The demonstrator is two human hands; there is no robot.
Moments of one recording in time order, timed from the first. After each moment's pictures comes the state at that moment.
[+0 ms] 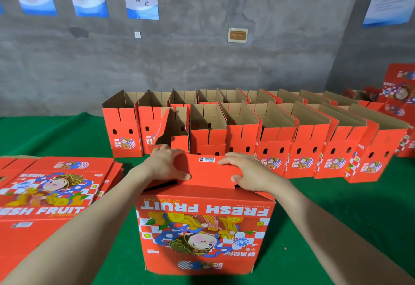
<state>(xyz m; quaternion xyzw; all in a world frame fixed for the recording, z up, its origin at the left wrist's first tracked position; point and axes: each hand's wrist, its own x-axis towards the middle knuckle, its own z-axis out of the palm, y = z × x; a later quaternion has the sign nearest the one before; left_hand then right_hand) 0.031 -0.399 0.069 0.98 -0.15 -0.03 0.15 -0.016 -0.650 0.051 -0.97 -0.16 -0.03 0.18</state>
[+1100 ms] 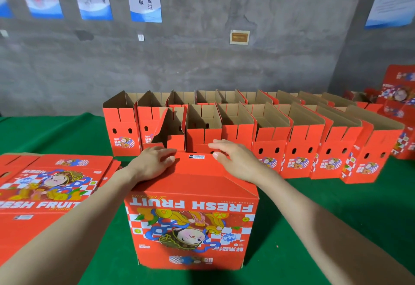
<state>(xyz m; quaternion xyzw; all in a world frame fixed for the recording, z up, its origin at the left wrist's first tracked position) 0.021 -0.392 0.063 0.97 -0.16 0.03 0.19 -0.034 -0.640 0.084 -0.94 -0.18 -0.11 0.25</state>
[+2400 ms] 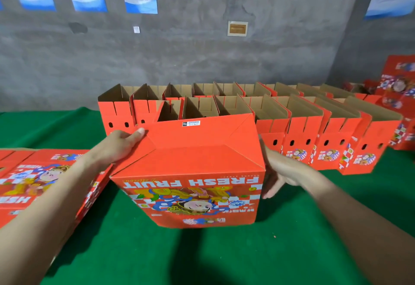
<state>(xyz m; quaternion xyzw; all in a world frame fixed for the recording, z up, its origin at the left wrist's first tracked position) -0.004 -0.355 0.094 0.90 0.00 0.03 0.43 -0.071 -0.709 0.082 -0.84 0.07 0.18 0.50</state>
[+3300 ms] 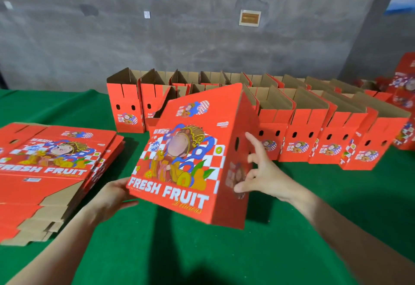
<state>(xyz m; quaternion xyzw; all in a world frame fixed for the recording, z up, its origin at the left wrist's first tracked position) -0.054 -0.321 -0.067 0.75 0.11 -0.12 0.64 -0.105 -0.692 0.030 -0.83 -0.12 0.04 0.54</state>
